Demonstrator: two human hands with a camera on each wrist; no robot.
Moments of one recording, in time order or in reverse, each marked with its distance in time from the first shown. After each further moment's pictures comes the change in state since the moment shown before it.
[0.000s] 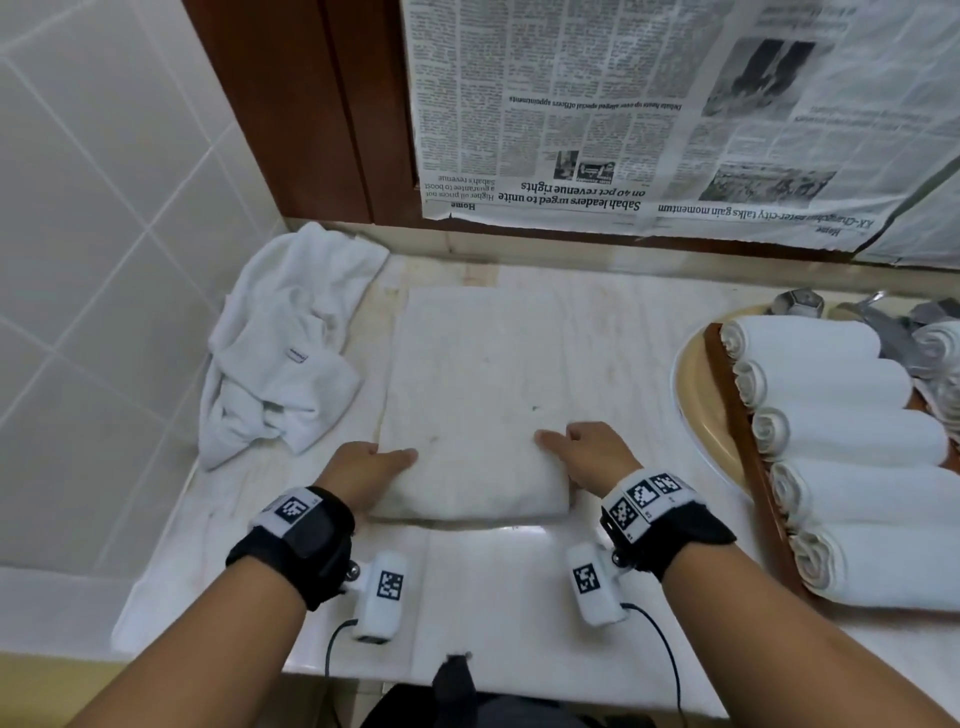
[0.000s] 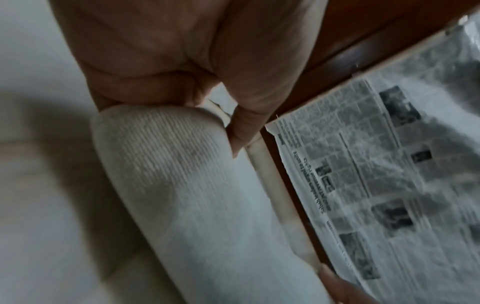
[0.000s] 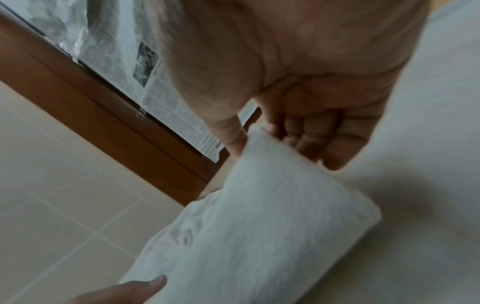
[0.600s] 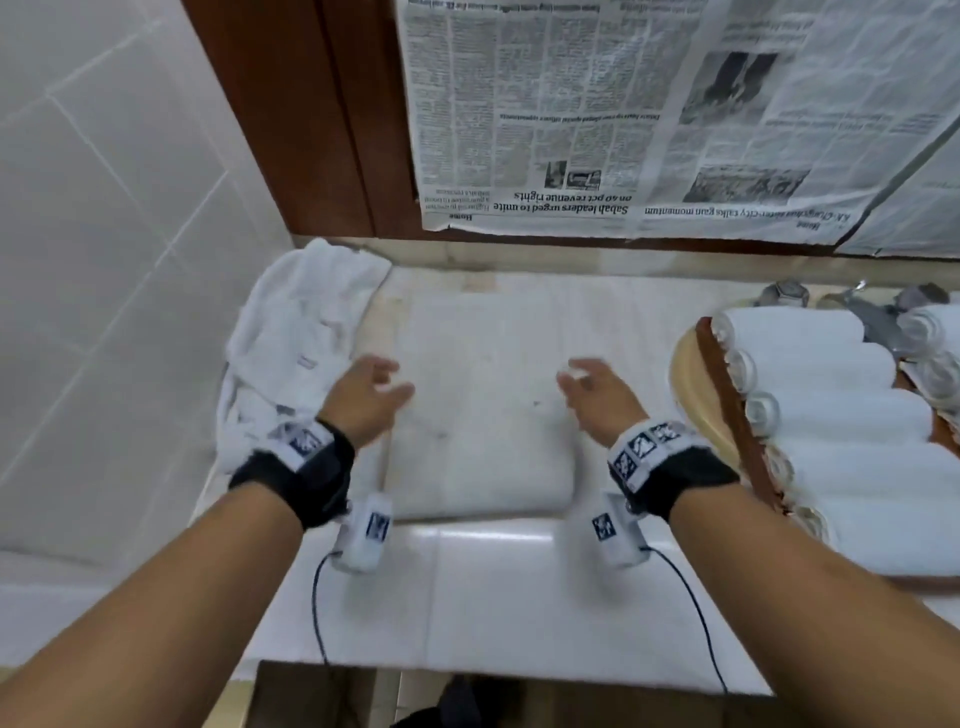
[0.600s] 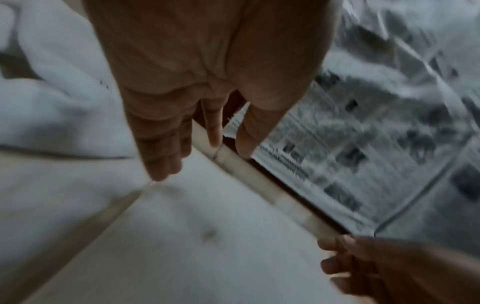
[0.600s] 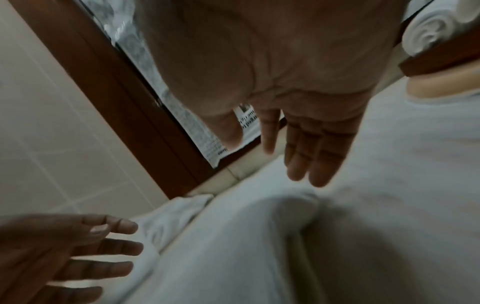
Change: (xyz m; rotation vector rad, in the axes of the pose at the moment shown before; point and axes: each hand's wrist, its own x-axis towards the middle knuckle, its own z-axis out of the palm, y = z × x) left_hand -0.012 0.072 -0.012 0.216 0.042 0.357; right_hand 0.006 -0.027 -0.023 0.013 0.135 -0.147
